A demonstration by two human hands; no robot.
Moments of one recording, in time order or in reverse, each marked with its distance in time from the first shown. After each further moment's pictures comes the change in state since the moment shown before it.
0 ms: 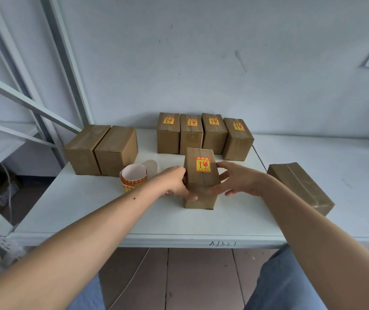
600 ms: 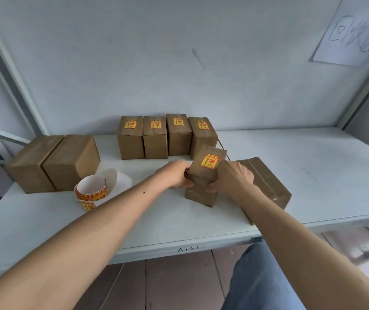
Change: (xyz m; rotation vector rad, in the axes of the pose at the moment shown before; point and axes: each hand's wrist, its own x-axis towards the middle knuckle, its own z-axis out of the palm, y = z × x) left_hand 0.062 0.072 0.029 0.156 0.076 0.273; right_hand -0.039 0.021 -0.021 -0.641 0.593 0.225
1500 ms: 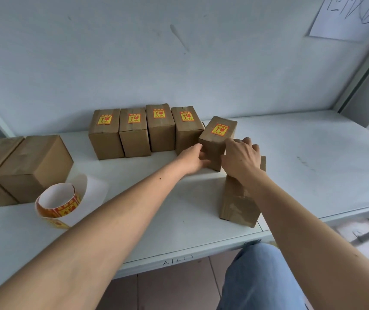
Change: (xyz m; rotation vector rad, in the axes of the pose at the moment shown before) left_hand 0.080 0.052 0.027 -0.311 0.012 -0.046; right_hand 0.079 0.056 0.014 -0.045 0.231 0.061
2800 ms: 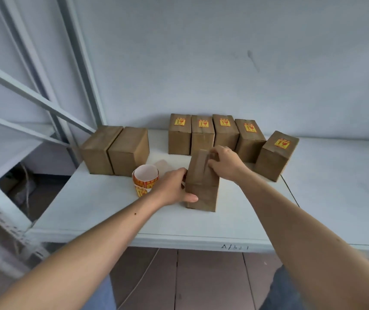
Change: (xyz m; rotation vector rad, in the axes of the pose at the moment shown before) left_hand -0.171 -0.133 -0.081 0.159 0.250 -0.070; right_hand -0.054 -0.161 -0.007 0.454 -0.239 -0.344
